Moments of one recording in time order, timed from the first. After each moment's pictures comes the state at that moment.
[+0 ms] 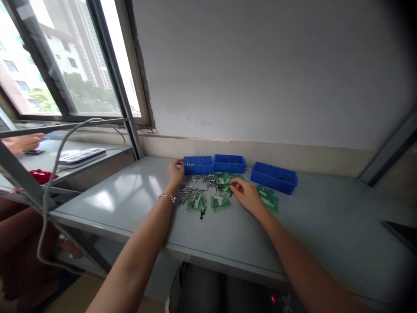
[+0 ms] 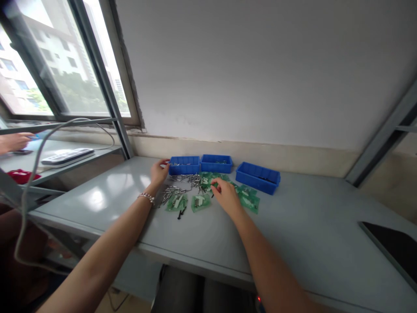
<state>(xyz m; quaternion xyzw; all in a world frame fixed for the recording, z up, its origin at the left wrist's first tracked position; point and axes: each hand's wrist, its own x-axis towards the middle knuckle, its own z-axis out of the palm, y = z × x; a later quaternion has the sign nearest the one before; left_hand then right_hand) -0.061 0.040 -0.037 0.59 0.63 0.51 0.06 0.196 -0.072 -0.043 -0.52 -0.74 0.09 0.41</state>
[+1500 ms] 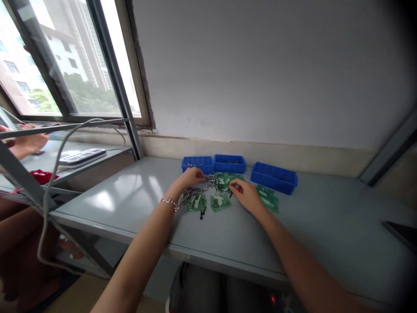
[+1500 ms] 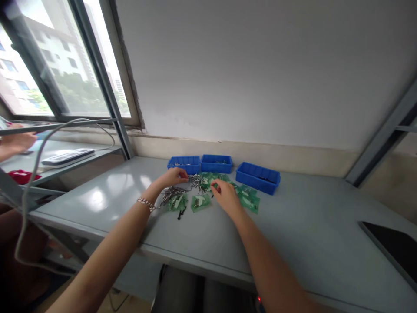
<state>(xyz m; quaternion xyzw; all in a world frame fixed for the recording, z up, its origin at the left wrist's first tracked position) -0.029 0.013 -0.014 0.83 0.50 0.19 0.13 0.195 -0.072 -0.043 -0.52 -0.75 0.10 0.40</state>
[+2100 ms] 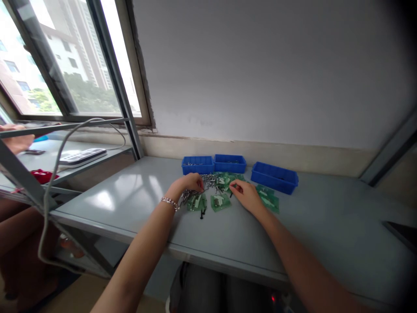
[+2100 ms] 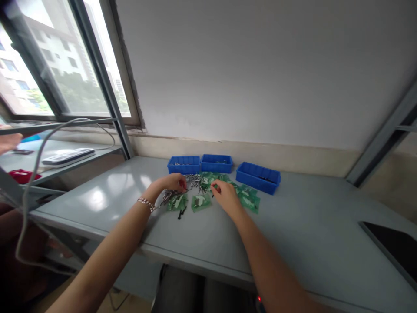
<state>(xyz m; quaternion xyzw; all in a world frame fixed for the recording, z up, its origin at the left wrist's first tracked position) -0.030 0.005 -0.010 0.86 0.48 0.01 0.19 0.195 -0.071 -0.044 -0.53 -0.75 0.10 0.39</state>
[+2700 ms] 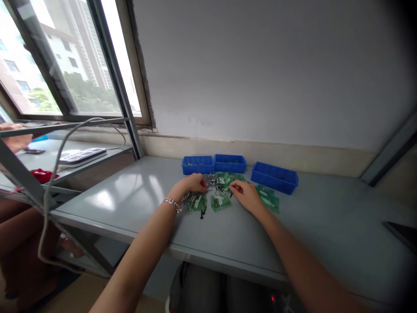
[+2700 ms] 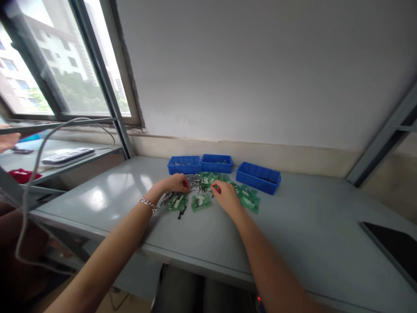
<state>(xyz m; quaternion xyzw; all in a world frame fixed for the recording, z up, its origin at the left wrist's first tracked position) -0.020 -0.004 -0.010 0.86 0.47 0.04 0.18 0.193 -0.074 -0.041 -0.53 -0.75 0.09 0.39</state>
